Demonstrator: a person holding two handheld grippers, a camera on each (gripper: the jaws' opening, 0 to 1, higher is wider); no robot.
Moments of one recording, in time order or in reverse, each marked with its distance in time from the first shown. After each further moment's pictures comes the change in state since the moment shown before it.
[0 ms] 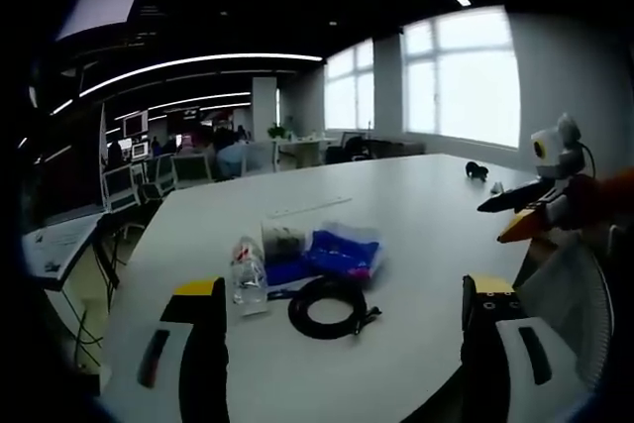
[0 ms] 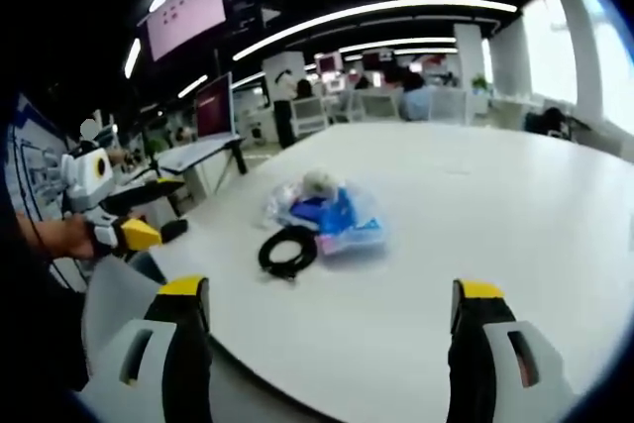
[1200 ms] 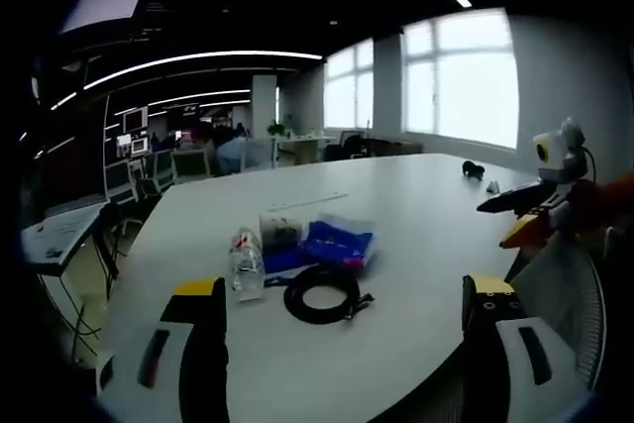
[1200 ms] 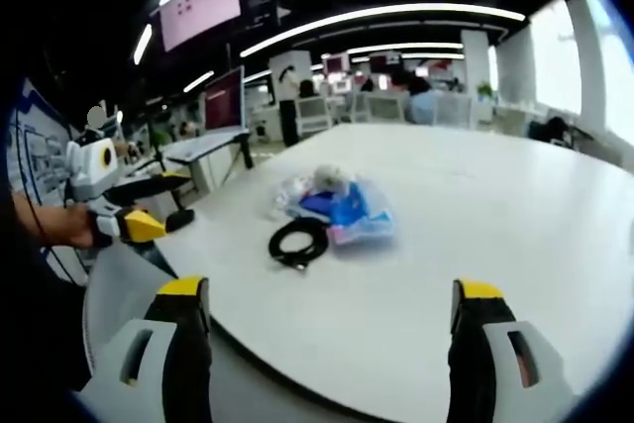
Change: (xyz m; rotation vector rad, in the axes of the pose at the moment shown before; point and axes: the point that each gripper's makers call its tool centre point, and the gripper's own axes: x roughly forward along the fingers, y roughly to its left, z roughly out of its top) left arm -0.019 -0.008 -0.015 -0.009 0.007 -0.003; right arm -0.011 0.021 -0.018 -0.035 -0.009 0.000
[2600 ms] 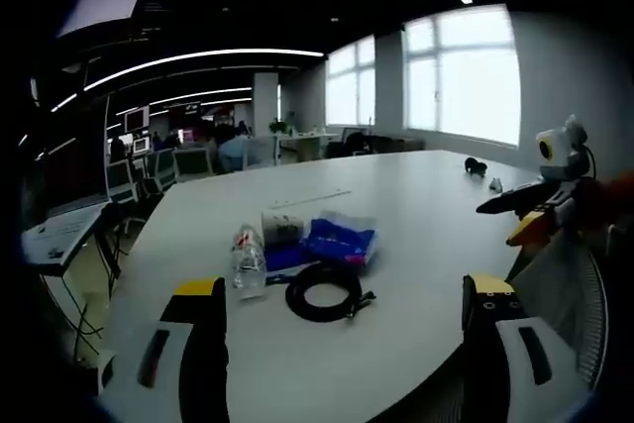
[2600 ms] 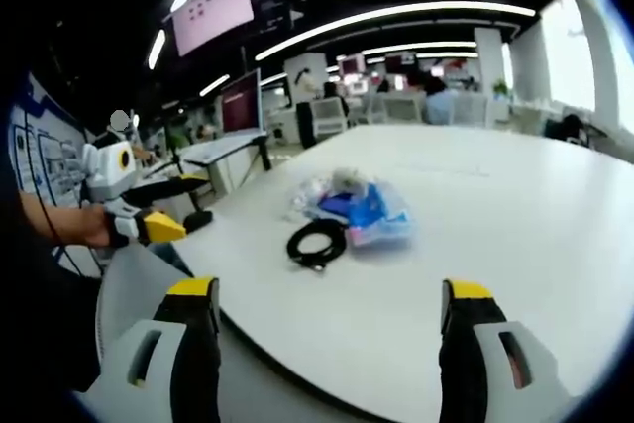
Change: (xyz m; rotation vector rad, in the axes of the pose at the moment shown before) left arm 0.001 0.000 -0.001 0.001 0.013 0.013; right arm -0.001 0.011 0.000 0.002 -0.007 0.074
